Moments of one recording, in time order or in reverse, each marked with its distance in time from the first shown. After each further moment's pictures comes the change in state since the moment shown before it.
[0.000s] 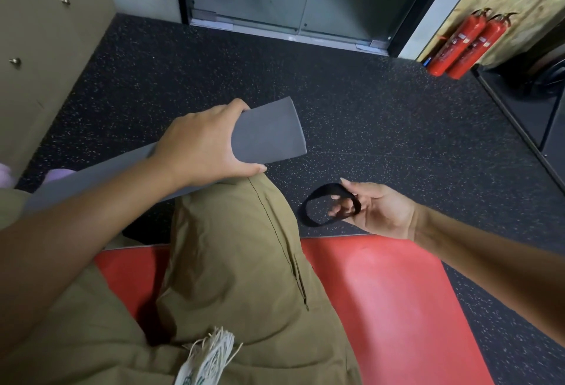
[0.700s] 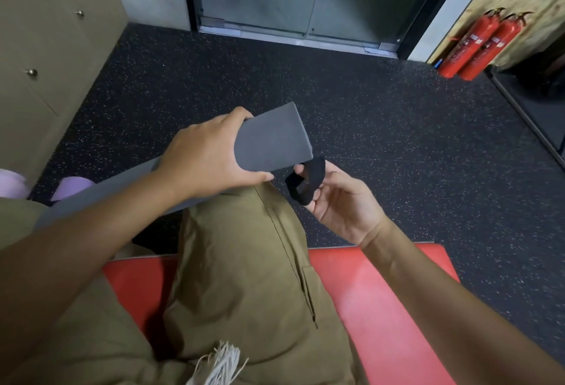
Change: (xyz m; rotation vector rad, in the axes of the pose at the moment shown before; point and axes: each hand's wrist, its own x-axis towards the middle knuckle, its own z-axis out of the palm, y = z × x) left_hand 0.003 -0.007 0.002 -0.072 0.005 -0.026; right_hand 0.041 -0.002 0.081 0.272 -0.200 -0.385
